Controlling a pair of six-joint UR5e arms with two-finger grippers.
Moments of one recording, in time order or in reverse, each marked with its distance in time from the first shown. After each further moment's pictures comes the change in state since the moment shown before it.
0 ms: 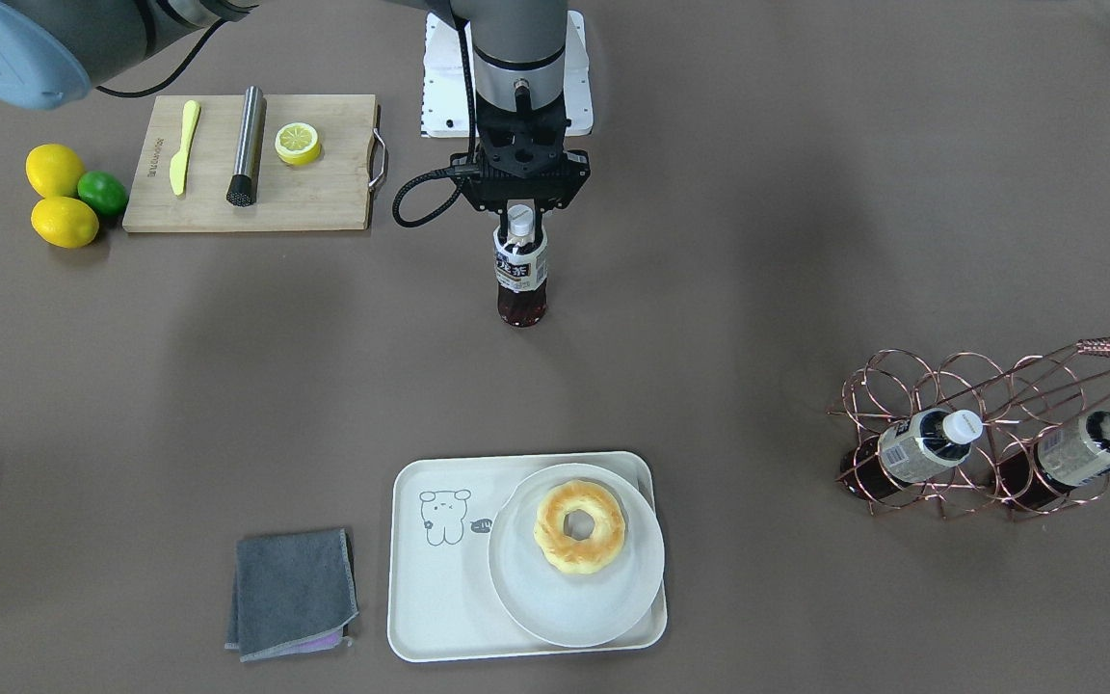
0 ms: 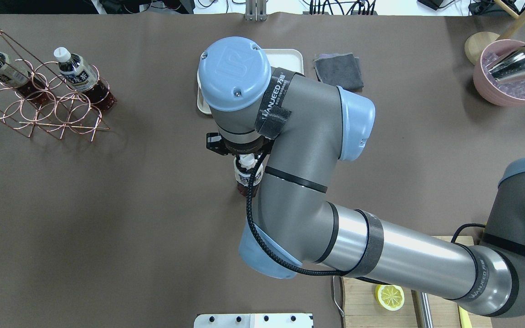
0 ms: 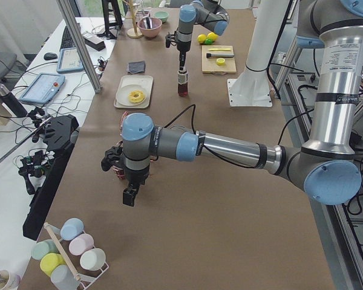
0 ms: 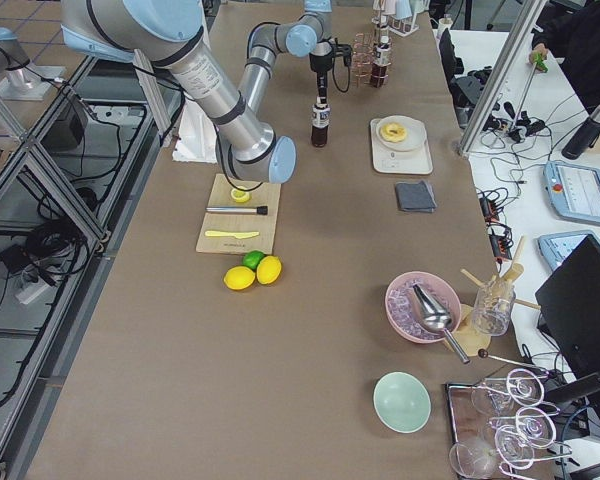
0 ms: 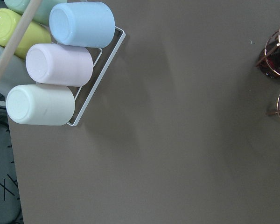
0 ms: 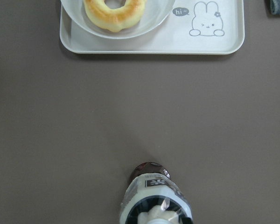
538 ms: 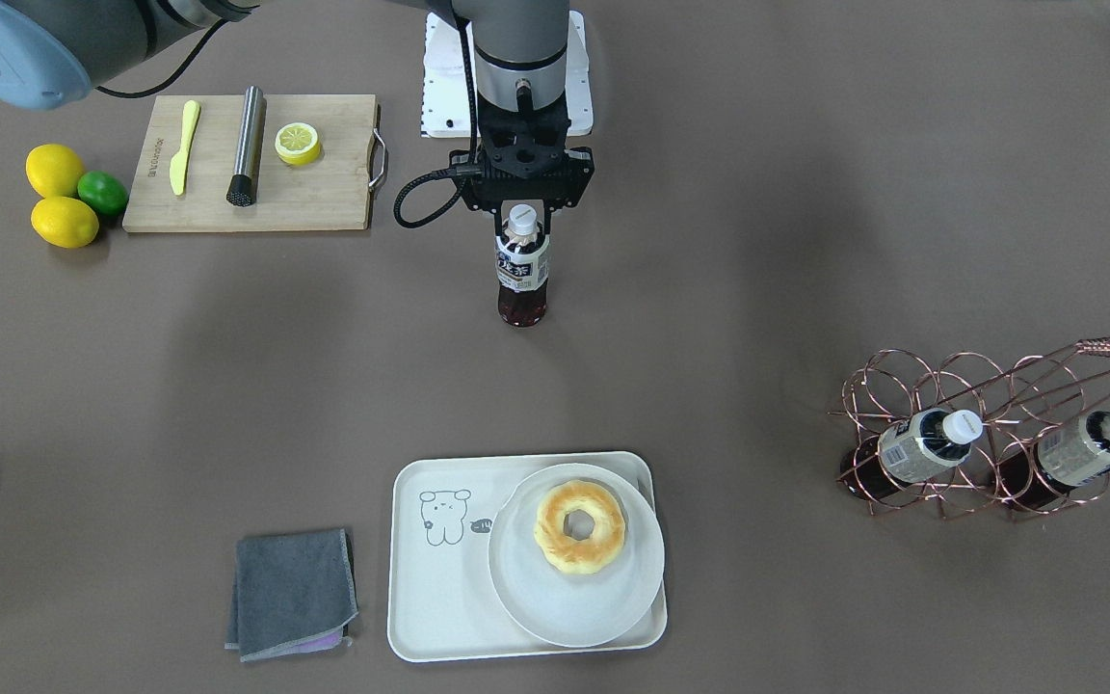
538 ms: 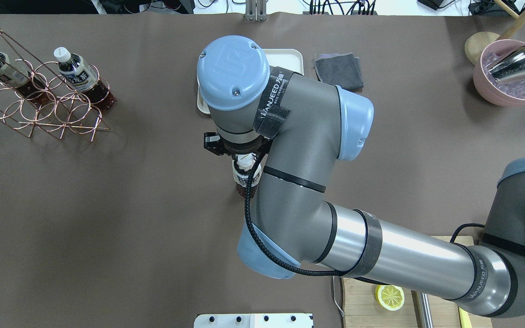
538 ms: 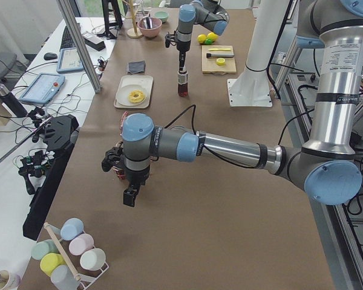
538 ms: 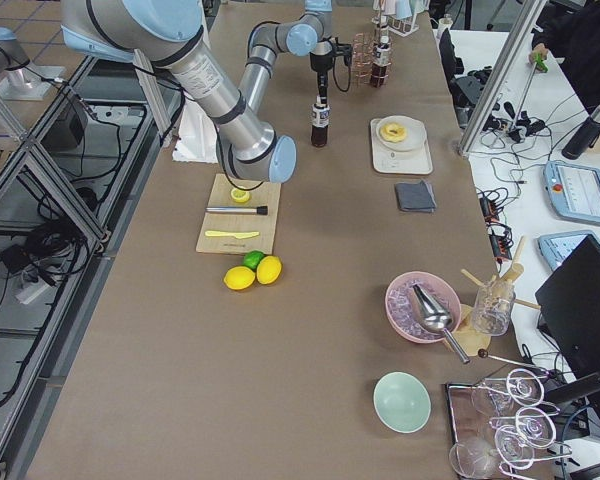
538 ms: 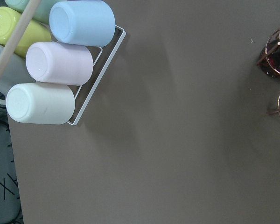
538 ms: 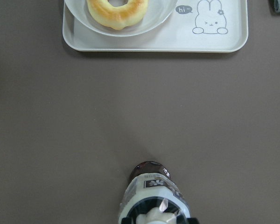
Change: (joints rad) left arm 0.000 0.003 0.000 0.000 0.000 0.000; right arm 0.001 0.004 -0.004 0.002 0.004 -0.001
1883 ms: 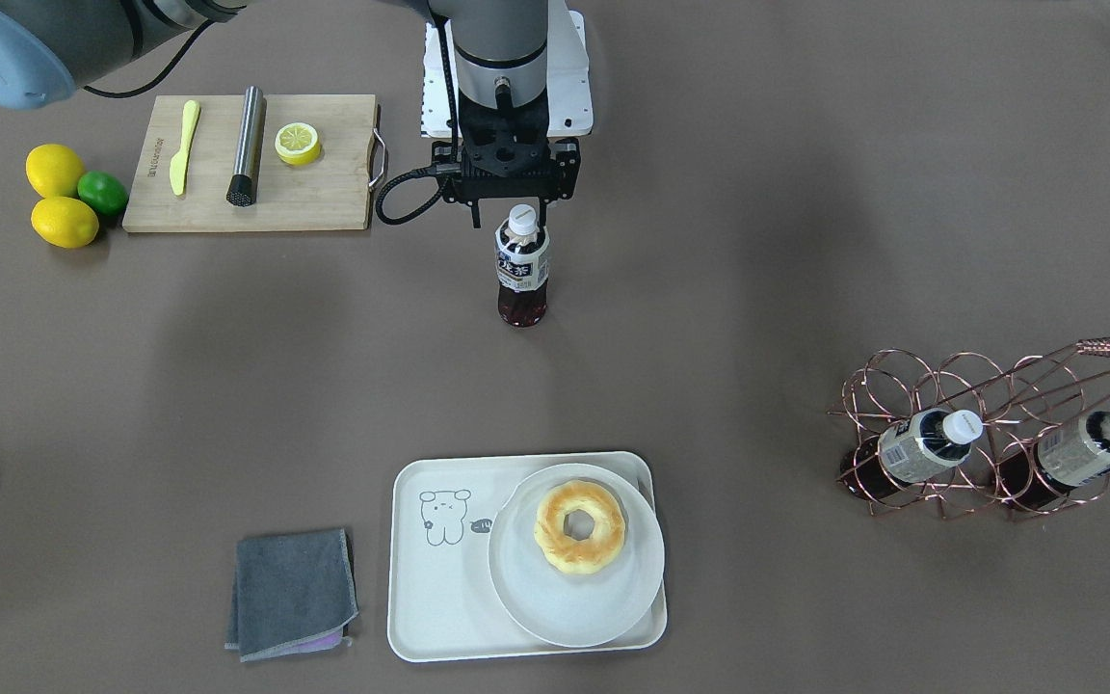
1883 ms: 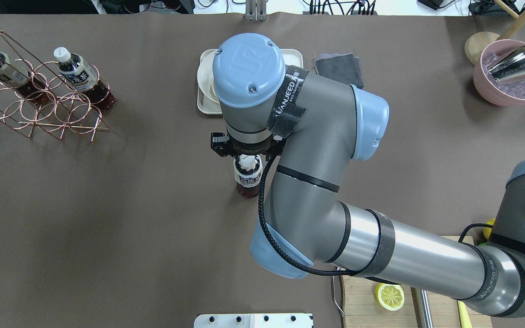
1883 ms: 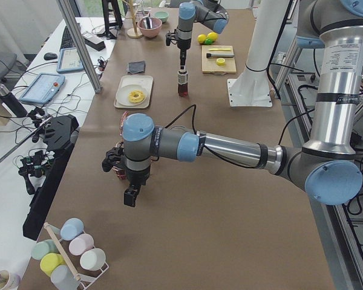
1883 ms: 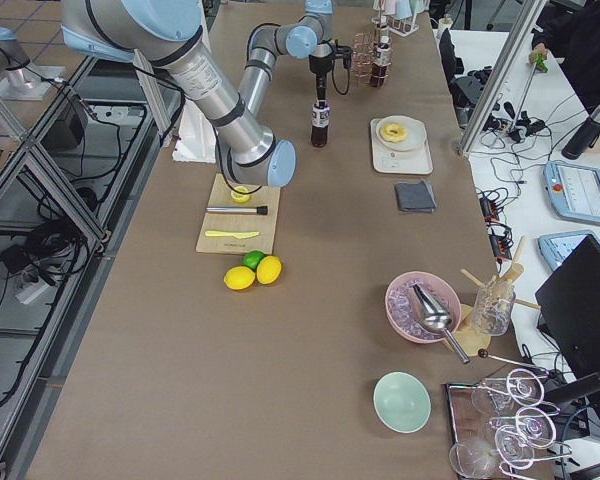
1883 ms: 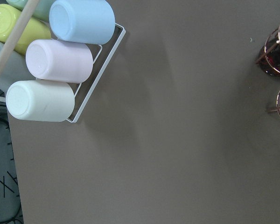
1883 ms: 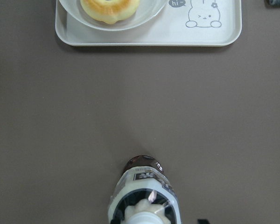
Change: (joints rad) left arm -0.001 0.003 -0.003 0.005 0.000 0.000; right arm 0.011 -0.031 0.037 -0.008 0.033 -0.003
